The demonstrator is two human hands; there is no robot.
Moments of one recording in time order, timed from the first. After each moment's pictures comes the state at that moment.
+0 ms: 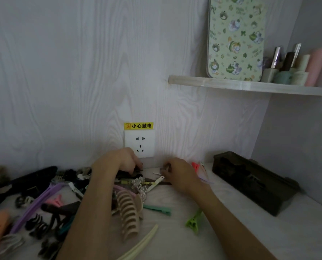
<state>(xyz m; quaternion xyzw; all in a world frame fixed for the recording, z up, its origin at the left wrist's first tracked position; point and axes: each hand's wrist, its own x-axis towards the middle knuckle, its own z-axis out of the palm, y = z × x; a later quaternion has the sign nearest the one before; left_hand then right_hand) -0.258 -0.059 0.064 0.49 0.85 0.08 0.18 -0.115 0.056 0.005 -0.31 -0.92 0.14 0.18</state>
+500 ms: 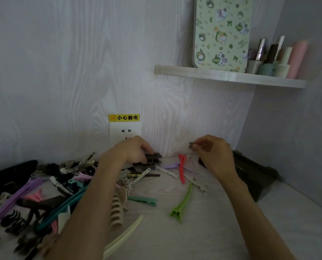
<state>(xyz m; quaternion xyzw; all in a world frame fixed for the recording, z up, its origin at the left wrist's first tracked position) -0.227 -0.026 0.055 0.54 0.80 0.21 0.16 -0.029 0.086 0.037 -0.36 -0.79 0.22 0.45</state>
